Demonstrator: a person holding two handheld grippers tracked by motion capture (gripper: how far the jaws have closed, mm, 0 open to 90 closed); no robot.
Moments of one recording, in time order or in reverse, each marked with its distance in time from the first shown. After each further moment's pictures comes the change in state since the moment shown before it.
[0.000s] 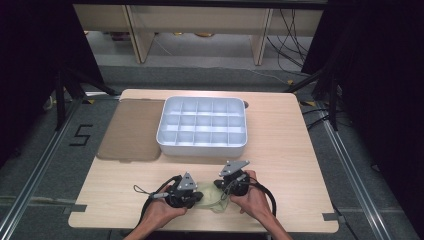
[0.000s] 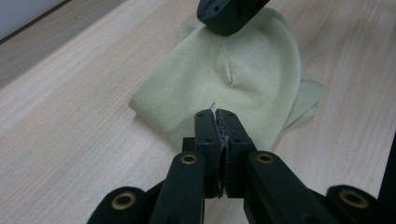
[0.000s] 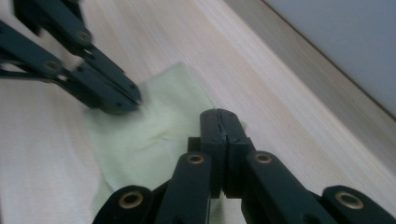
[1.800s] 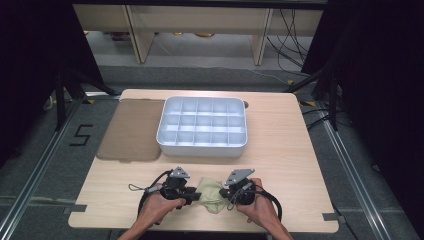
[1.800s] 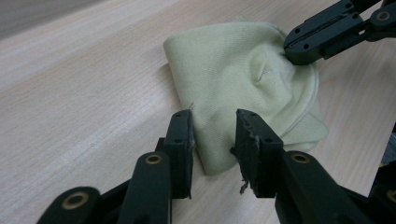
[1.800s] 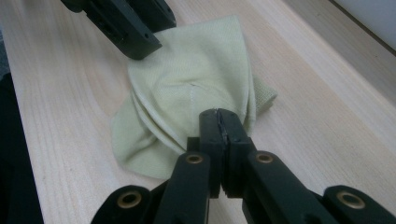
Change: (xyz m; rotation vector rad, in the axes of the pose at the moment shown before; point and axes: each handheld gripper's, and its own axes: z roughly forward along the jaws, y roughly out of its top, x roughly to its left) left arm 0.020 -0.002 0.000 0.005 -0.061 -0.267; right arm 0.010 -0.020 -0.014 0.053 0.034 -0.015
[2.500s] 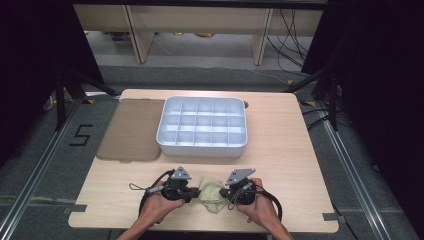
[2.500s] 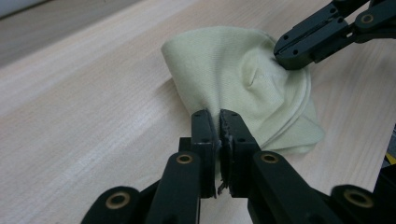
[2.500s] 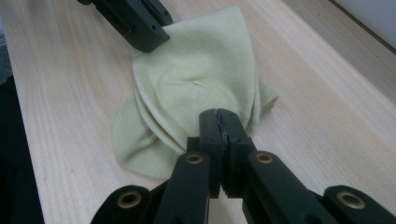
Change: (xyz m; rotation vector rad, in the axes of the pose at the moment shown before) left arm -0.004 0.004 -0.006 -0.022 0.022 0.094; right arm 0.000 -0.001 0.000 -0.022 0.011 0.023
